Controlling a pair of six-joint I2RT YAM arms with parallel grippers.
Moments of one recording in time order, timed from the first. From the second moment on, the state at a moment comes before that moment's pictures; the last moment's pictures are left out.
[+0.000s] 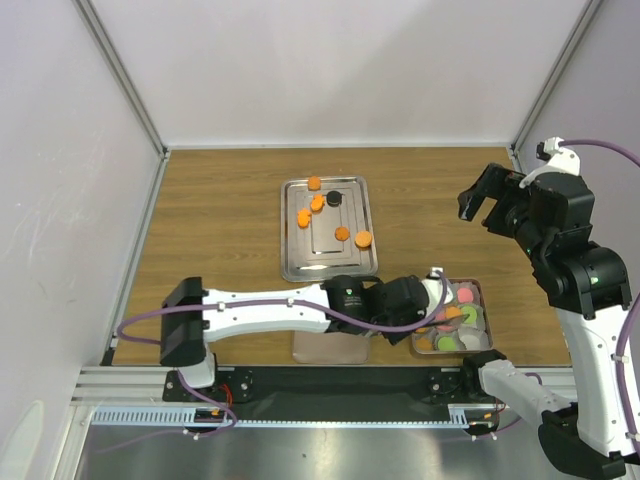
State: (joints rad) left arm -1.39 1.72 1.50 -0.60 -0.14 -0.19; right arm 0.26 0.94 1.54 -0.98 0.20 0.42
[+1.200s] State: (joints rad) left arm -1.44 1.90 1.61 -0.58 -0.07 -0.13; right arm 0.26 0.94 1.56 -1.00 0.20 0.42
